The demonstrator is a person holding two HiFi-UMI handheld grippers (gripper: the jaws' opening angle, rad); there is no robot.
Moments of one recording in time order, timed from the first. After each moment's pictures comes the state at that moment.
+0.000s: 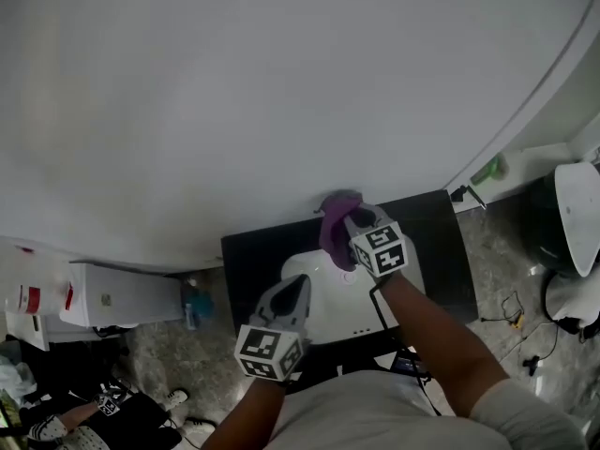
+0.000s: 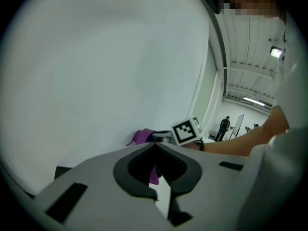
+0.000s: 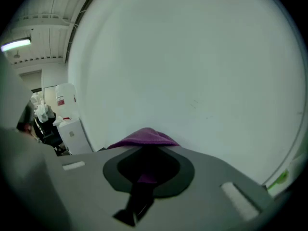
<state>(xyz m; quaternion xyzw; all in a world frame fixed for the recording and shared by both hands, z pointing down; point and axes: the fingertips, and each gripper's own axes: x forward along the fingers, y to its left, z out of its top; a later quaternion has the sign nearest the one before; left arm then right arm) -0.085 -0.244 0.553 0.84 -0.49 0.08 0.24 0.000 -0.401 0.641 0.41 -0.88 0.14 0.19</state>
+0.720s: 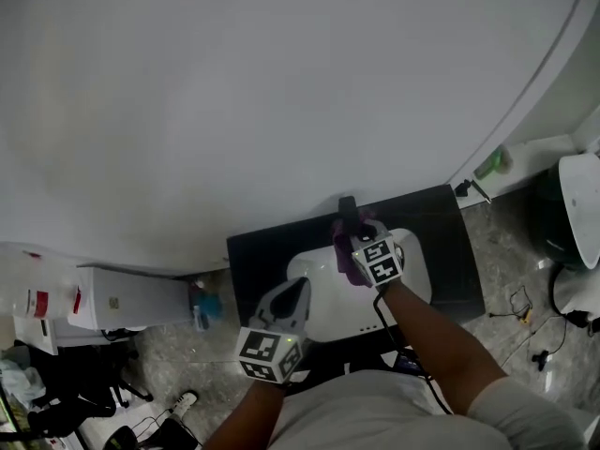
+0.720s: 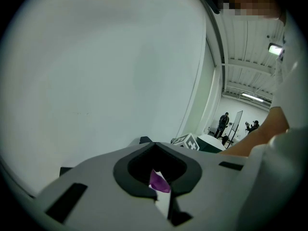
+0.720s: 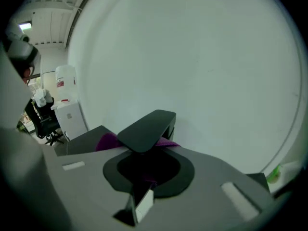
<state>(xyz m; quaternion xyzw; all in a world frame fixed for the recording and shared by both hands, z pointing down) -0.090 -0.230 0.551 0.84 -0.48 0.10 0.23 0.011 -0.368 0.716 0.42 -0.87 0.12 0.25</state>
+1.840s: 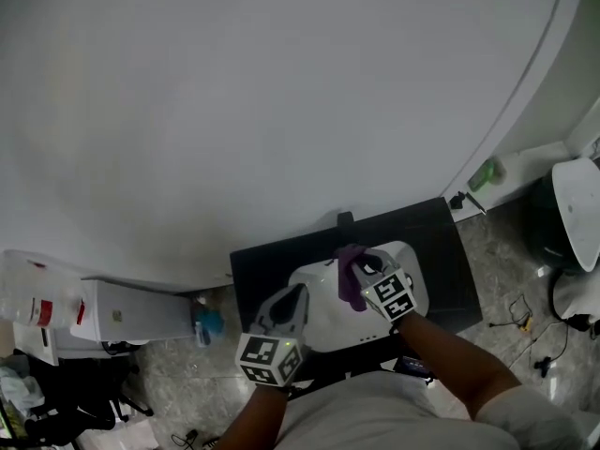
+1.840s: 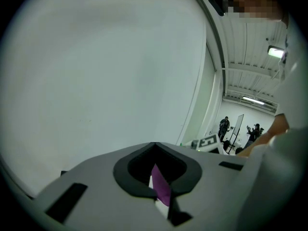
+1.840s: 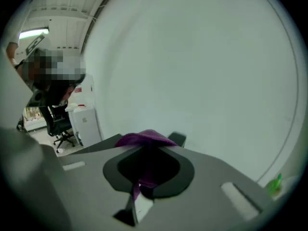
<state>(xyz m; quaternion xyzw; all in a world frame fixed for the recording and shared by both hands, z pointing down) -0.098 -0.230 0.529 0.84 -0.49 0.07 0.22 0.003 -0.304 0.646 0.36 -0.90 0.09 0.22</state>
